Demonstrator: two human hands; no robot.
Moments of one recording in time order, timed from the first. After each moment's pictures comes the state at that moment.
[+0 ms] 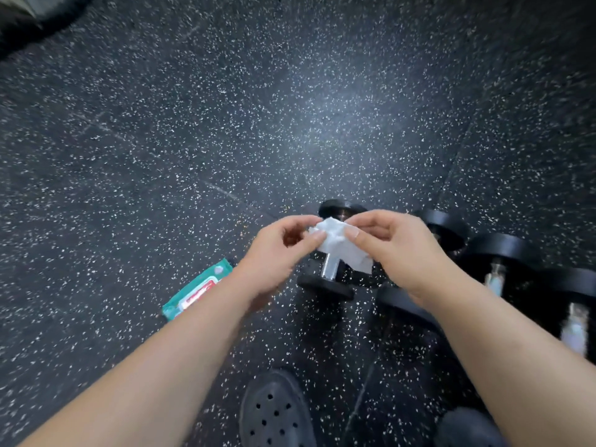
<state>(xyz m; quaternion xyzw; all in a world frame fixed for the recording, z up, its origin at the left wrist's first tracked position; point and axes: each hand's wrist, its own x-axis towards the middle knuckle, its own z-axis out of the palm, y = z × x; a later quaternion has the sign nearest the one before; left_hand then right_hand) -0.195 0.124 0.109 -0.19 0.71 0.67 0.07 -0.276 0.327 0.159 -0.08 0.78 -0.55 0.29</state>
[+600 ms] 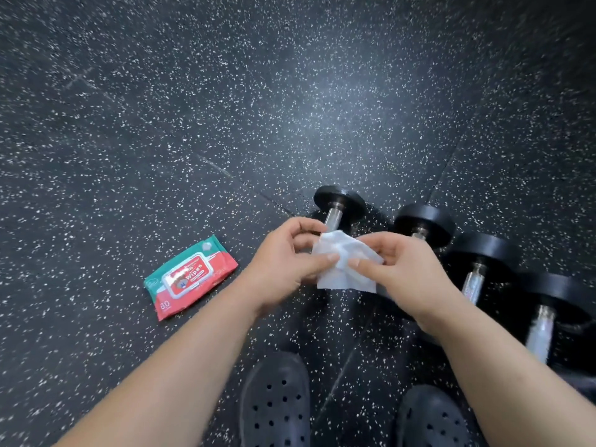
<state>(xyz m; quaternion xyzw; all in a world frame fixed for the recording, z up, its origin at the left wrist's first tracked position) -0.170 0.161 0.101 -0.23 0.59 0.77 0.08 -0.253 0.359 0.139 -0.08 0.79 -0.51 0.34</state>
